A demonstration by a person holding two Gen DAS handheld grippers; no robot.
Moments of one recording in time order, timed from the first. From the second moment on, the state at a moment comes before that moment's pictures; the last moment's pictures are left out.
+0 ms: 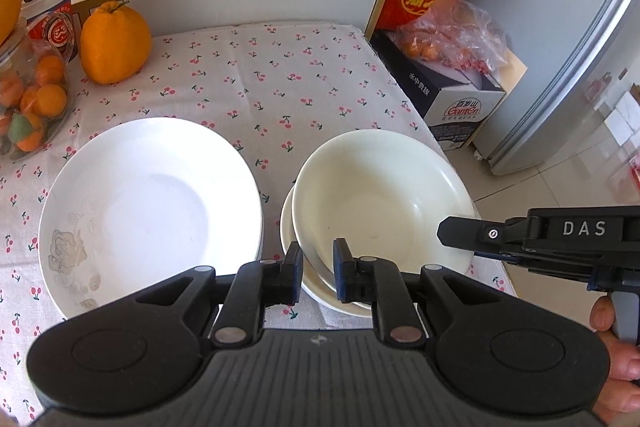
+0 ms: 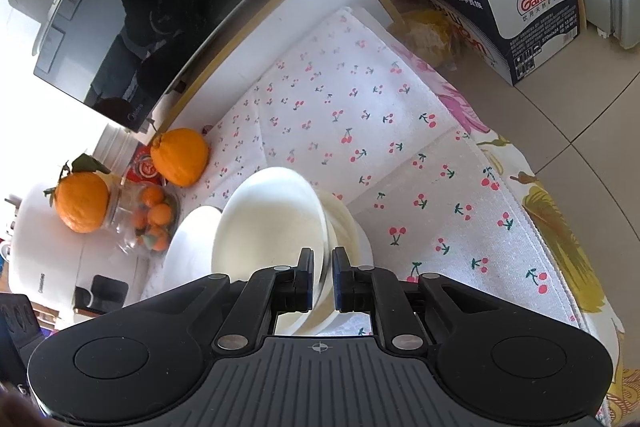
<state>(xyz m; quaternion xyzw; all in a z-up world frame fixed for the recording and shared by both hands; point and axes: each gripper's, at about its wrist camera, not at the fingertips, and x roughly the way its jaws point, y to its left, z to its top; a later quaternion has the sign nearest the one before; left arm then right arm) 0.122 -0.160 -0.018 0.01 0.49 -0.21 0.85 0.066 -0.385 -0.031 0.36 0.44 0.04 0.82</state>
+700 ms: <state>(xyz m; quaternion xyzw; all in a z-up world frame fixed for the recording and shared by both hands) 0.117 -0.159 -0.022 0.02 0.47 -0.21 0.86 0.064 -0.388 -0.031 0.36 0.44 0.04 0.82</state>
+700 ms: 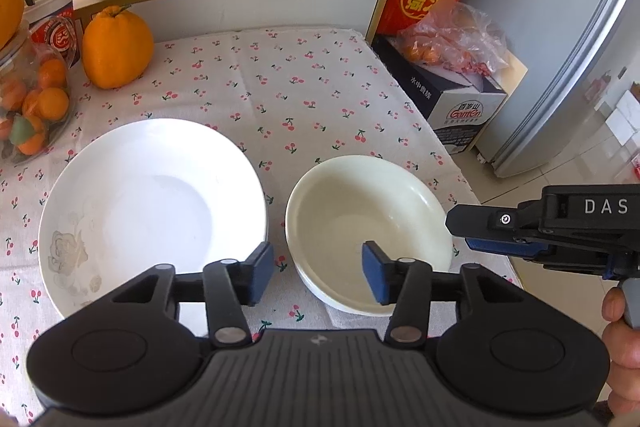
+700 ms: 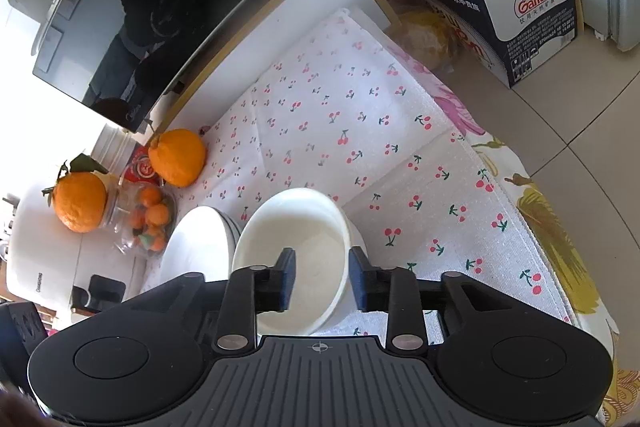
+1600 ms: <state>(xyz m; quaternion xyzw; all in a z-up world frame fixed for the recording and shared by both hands) 0.056 -0.143 -0.031 0.00 0.35 -0.27 0.90 0.066 -0.385 -0.025 0.31 0.42 0.01 0.85</state>
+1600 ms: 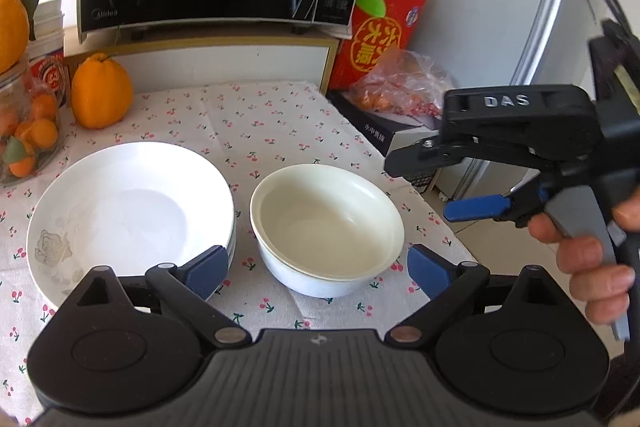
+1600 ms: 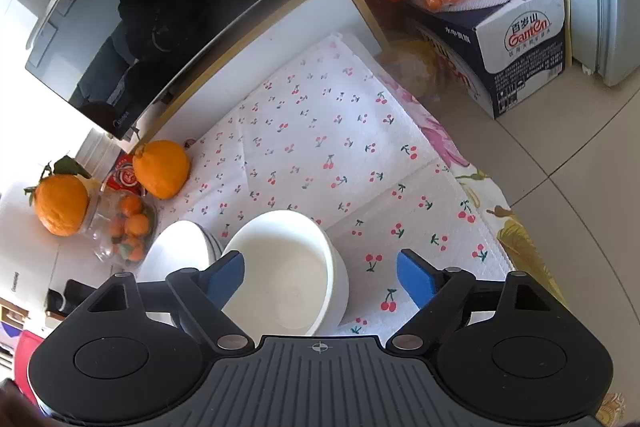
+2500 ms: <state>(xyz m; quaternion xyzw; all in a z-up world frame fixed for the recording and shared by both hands) 0.060 -0.162 -0.075 0.03 0.31 -0.32 0.90 0.099 -0.365 -0.058 0.30 0.44 0.02 0.84</state>
